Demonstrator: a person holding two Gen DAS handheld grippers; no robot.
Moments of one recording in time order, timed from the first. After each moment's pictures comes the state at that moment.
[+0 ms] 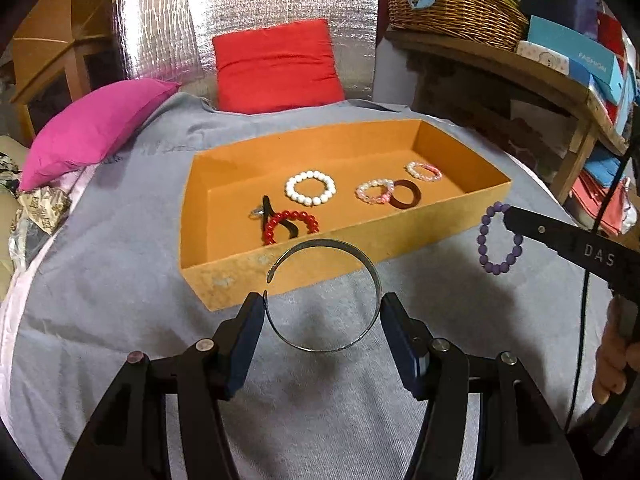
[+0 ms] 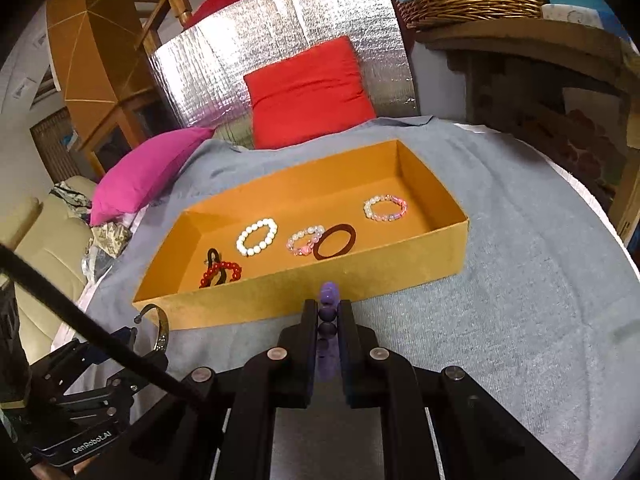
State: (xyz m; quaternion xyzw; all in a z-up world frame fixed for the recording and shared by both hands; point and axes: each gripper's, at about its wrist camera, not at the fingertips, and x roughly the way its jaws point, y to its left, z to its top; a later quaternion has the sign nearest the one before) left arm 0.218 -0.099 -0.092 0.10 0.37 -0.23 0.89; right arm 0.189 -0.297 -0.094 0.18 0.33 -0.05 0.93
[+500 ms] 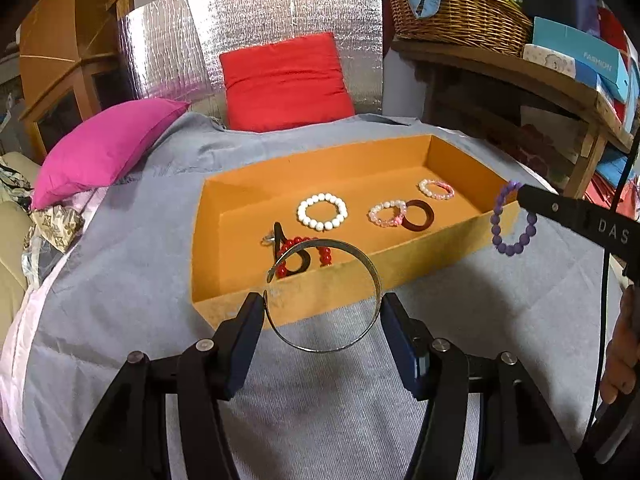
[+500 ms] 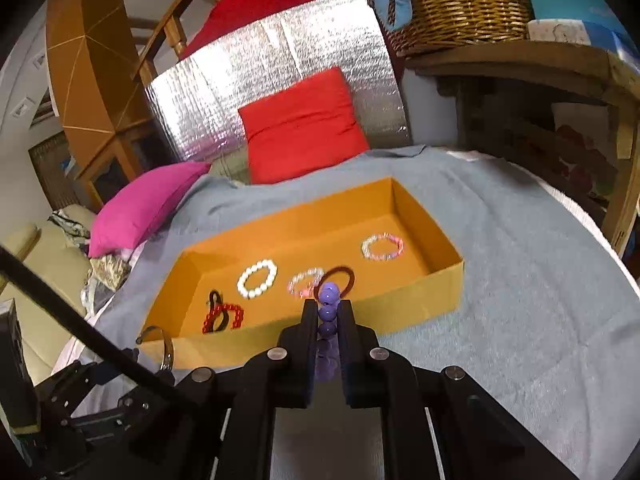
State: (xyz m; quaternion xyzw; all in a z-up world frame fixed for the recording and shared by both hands) left arm 0.226 -0.106 -0.083 0.12 0.34 -0.21 0.91; right arm 0.195 -0.302 -0.075 0.19 0.27 -0.07 0.94
